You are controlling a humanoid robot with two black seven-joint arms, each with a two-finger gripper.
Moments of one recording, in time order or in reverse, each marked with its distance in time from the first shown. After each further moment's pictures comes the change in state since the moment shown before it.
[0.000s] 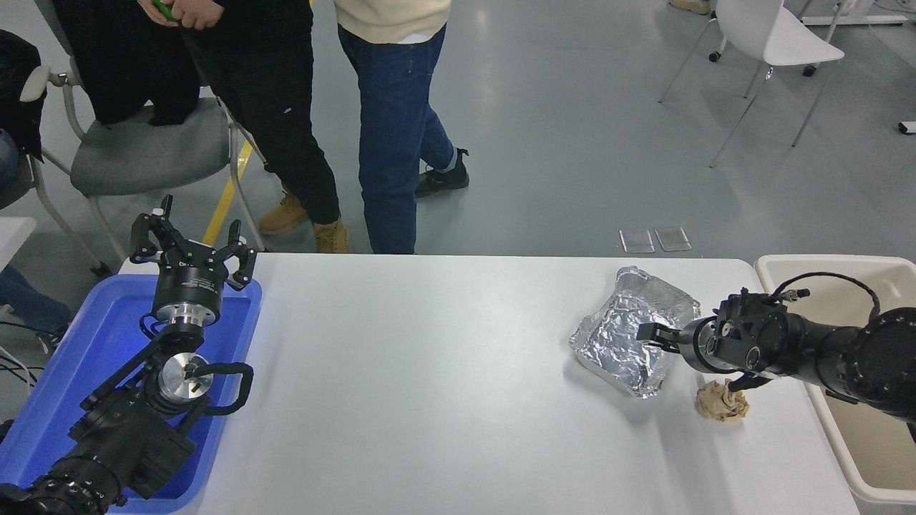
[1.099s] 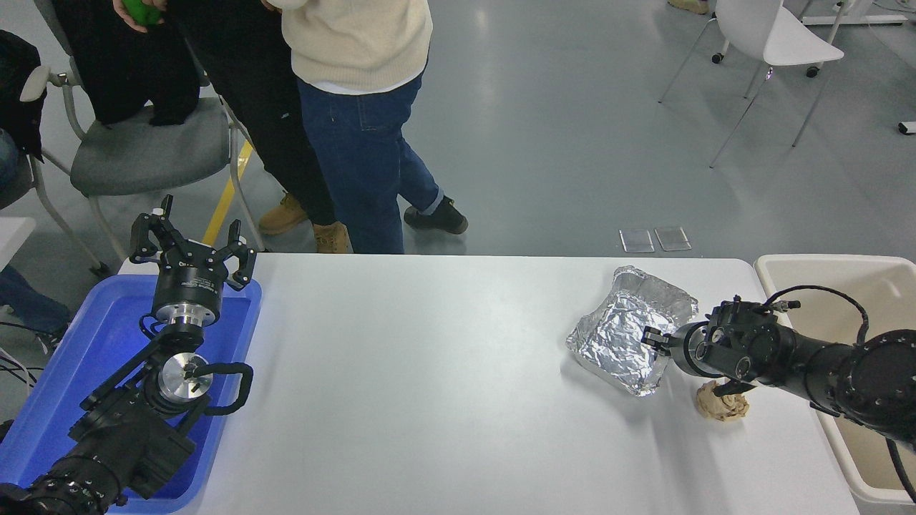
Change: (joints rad) left arm -0.001 0.000 0.000 0.000 0.000 0.000 0.000; right arm -0.063 0.033 0.158 -0.091 -0.073 -0.005 -0.032
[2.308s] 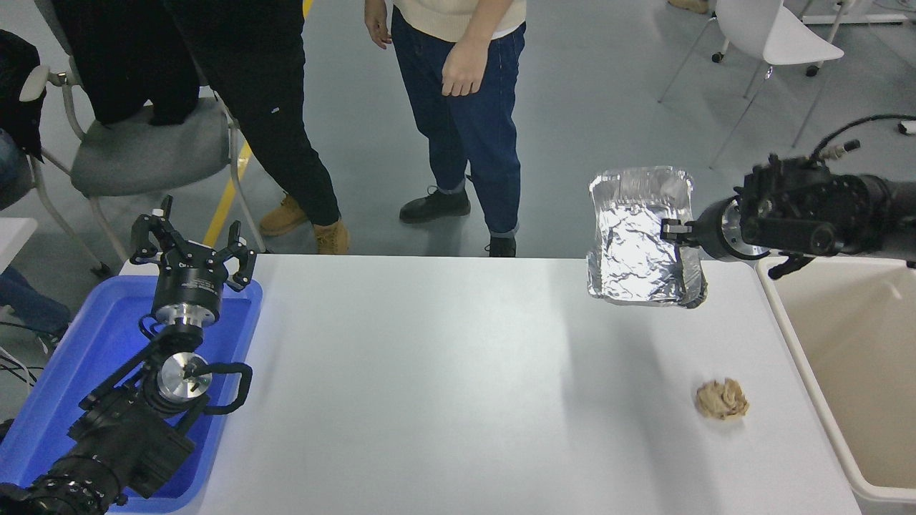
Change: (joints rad) left arm 0.001 0.002 -0.002 -0.001 0.001 0.000 0.001; right arm 0.866 -0.215 -0.388 0.661 -0.028 0.012 0.008
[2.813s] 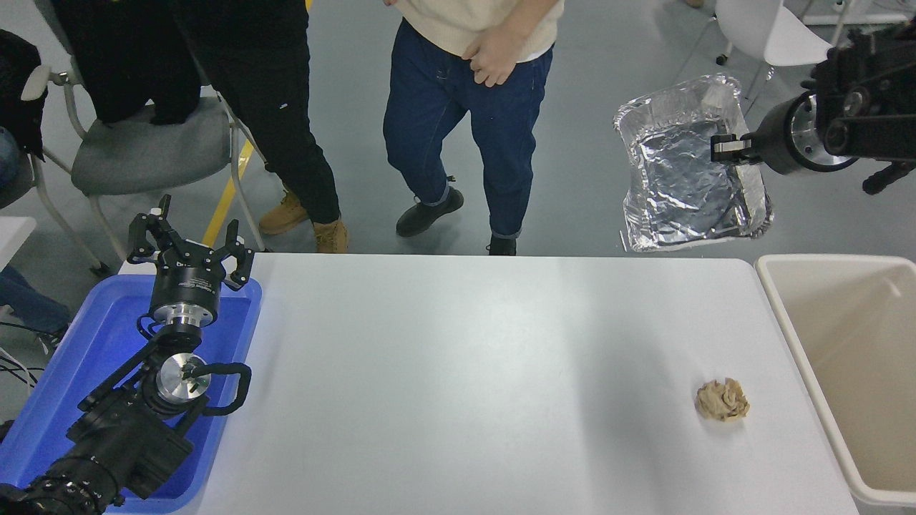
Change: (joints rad) left arm 0.003 0.002 -0.003 0.000 0.000 0.000 0.000; right arm 0.357 0.006 -0.183 0.233 0.006 0.019 0.003
